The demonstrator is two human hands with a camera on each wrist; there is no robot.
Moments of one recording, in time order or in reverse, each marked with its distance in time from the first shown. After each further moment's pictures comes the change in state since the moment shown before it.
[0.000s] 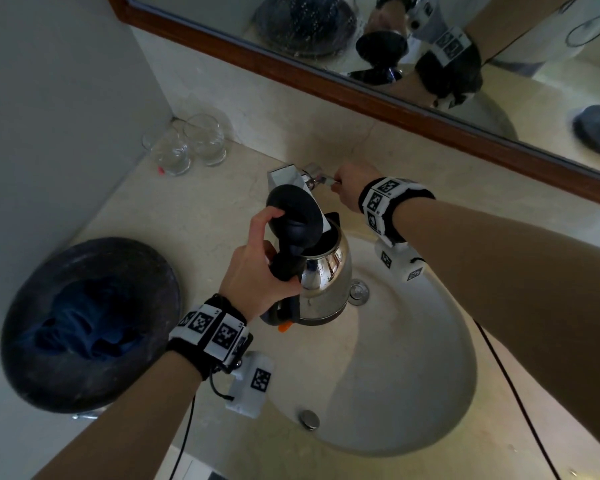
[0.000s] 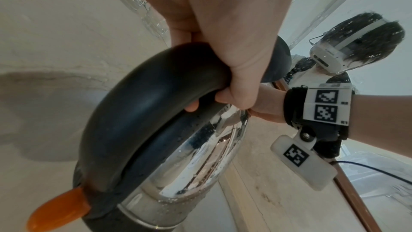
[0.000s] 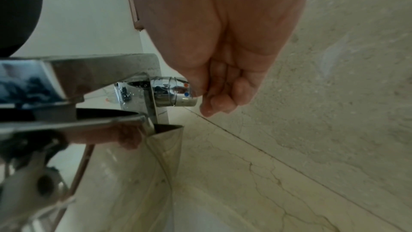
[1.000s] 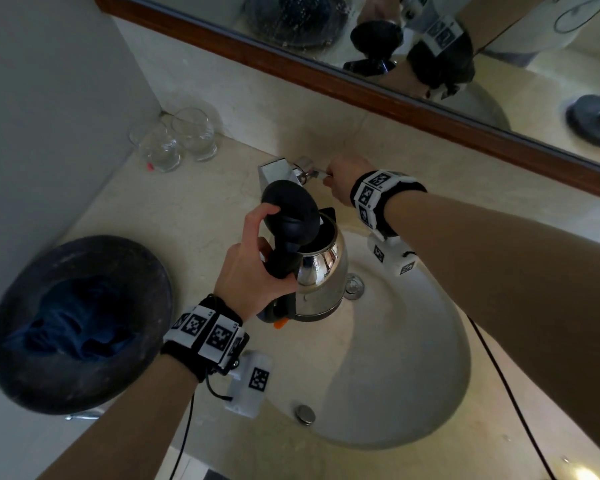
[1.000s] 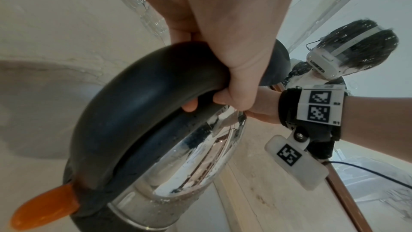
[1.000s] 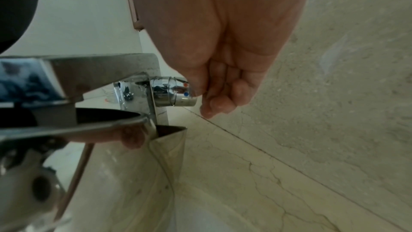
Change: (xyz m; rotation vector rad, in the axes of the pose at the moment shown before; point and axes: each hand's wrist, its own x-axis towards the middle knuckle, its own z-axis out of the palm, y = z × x) left_hand -0.003 0.003 0.005 0.005 0.021 0.036; right_hand 0.000 0.001 0.002 0.023 -0.009 -0.008
